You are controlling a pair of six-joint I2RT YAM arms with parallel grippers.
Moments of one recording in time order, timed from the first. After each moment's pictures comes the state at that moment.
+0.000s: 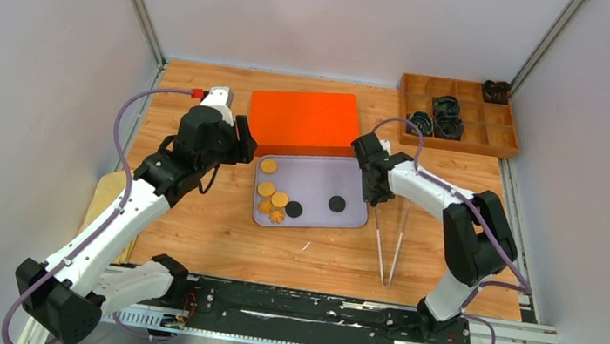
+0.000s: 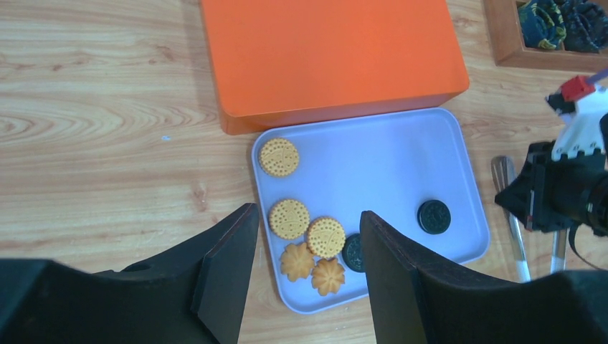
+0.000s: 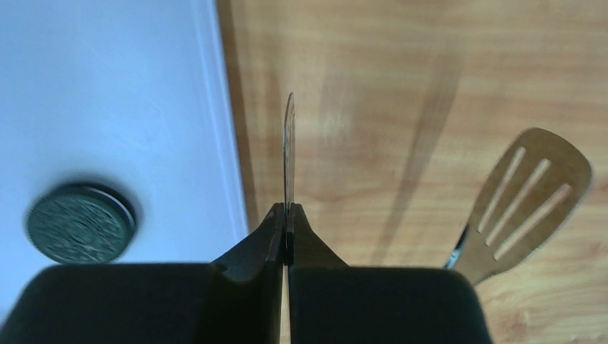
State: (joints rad) left arm -0.45 1.00 0.99 -0.45 -0.17 -0.40; right arm 0.55 1.69 1.08 -0.64 0.33 0.39
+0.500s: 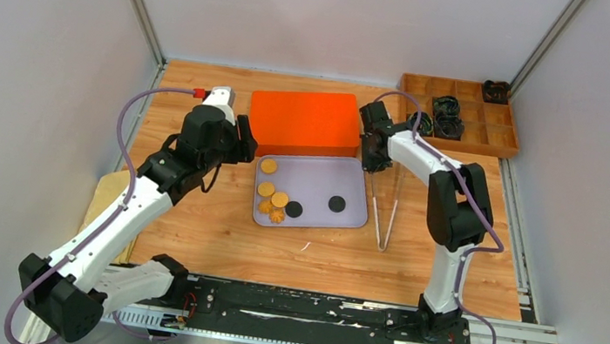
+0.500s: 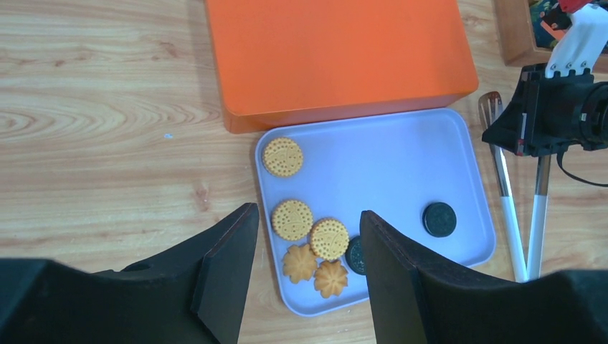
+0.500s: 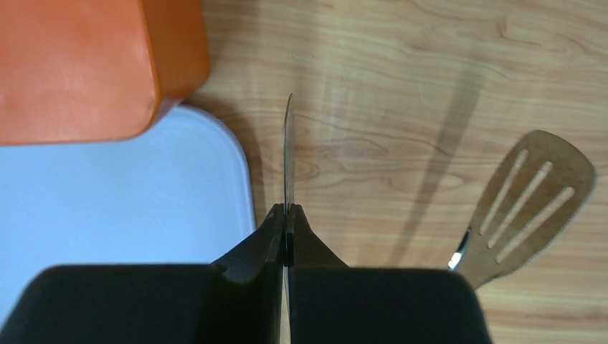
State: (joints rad) left arm -0.45 1.02 0.99 -0.44 -0.18 -0.40; right arm 0.42 1.95 1.45 -0.63 0.22 0.25
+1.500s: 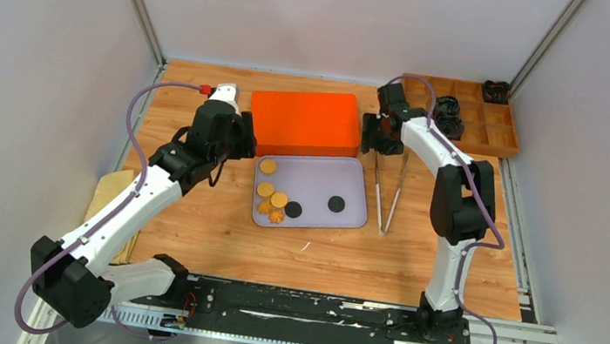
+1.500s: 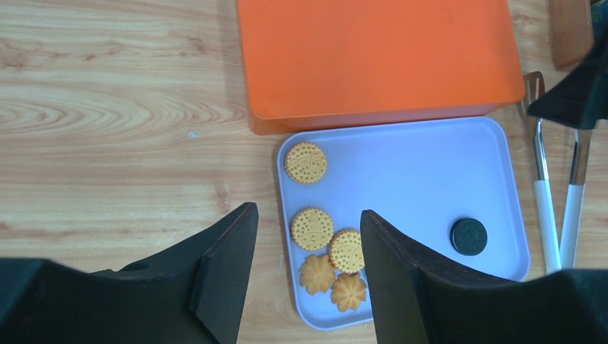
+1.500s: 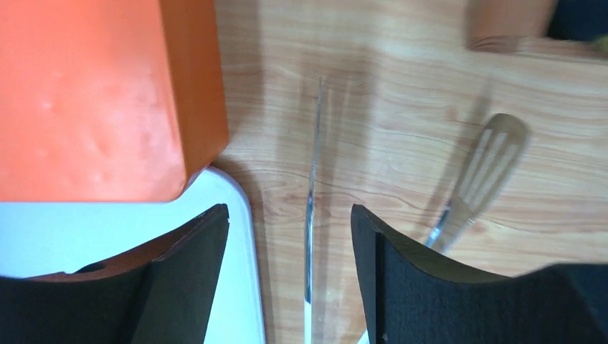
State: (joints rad) left arm -0.45 1.11 1.02 -0.45 -0.25 -0.40; right arm 0.32 2.03 1.63 -0.65 0.05 0.22
